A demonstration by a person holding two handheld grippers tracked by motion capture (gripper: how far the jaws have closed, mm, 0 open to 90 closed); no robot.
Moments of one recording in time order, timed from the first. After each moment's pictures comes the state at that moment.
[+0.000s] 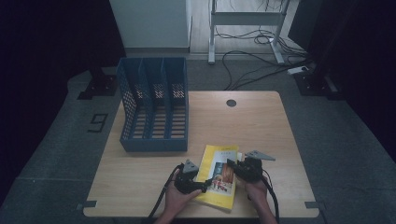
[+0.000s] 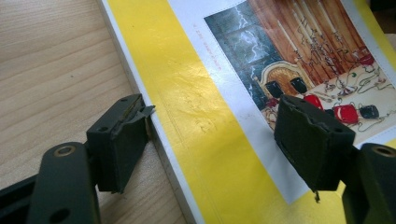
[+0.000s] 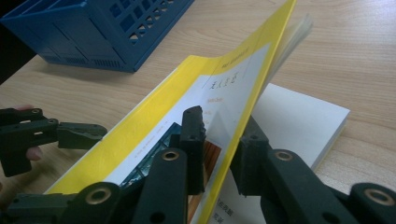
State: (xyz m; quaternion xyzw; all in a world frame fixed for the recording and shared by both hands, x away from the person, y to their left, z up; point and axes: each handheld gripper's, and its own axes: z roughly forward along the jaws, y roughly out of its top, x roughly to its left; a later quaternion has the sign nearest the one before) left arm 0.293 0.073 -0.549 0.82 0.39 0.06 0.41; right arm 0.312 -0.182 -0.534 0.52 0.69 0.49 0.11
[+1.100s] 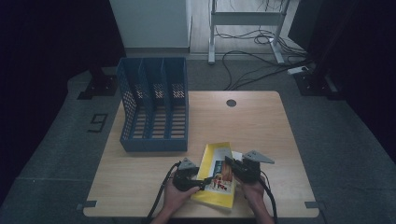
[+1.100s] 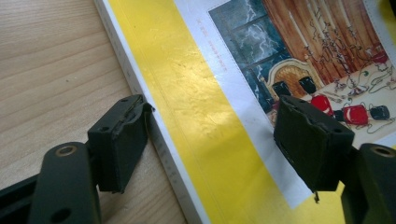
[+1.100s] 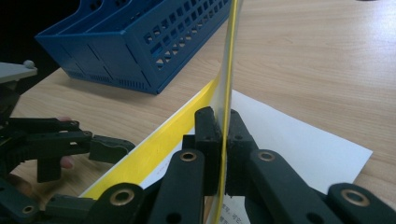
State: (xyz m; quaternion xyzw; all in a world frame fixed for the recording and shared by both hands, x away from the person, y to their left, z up) left arm 0.302 0.081 -0.550 0.81 0.39 0.02 0.44; right arm 0.302 -0.170 -0.521 0.48 0.69 0.53 0.14
